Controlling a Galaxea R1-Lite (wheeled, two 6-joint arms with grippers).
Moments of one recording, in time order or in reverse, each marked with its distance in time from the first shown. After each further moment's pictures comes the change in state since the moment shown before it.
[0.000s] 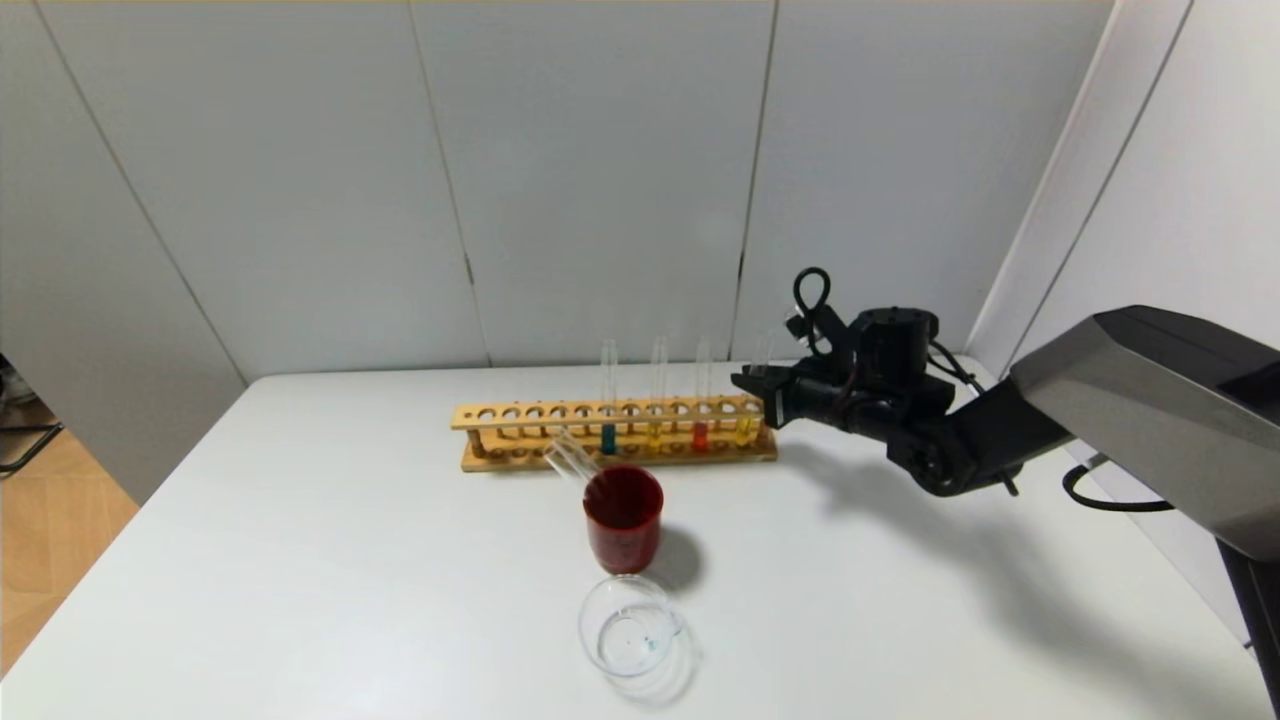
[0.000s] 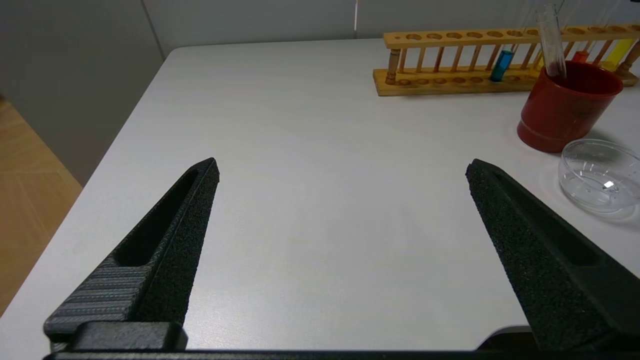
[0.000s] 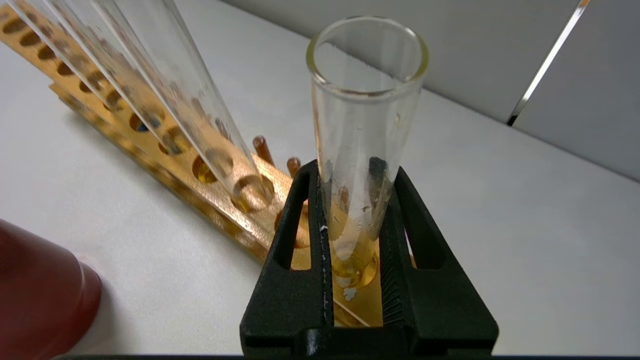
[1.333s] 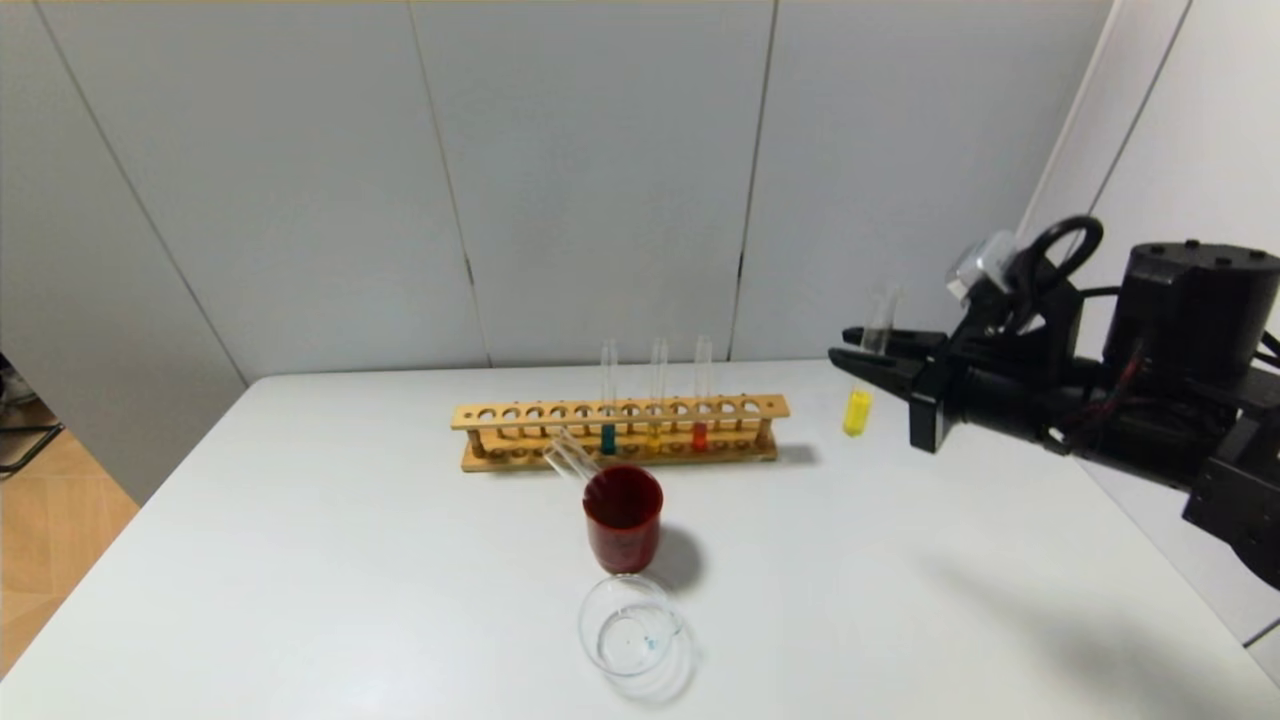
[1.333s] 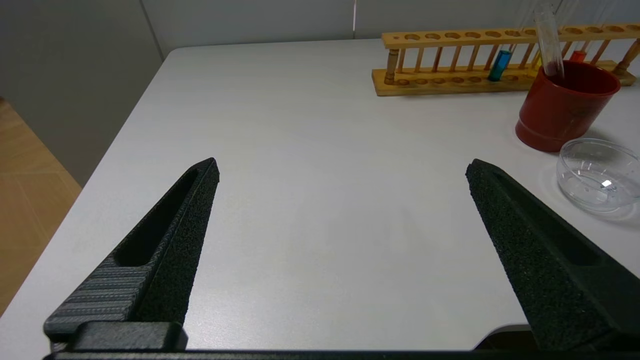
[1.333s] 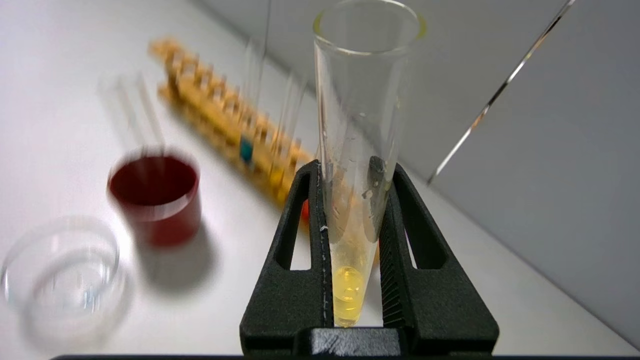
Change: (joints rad) left arm 0.000 0.000 0.000 0.000 -0.001 0.000; right arm 0.019 -0.700 0.587 0.053 0.009 -0.320
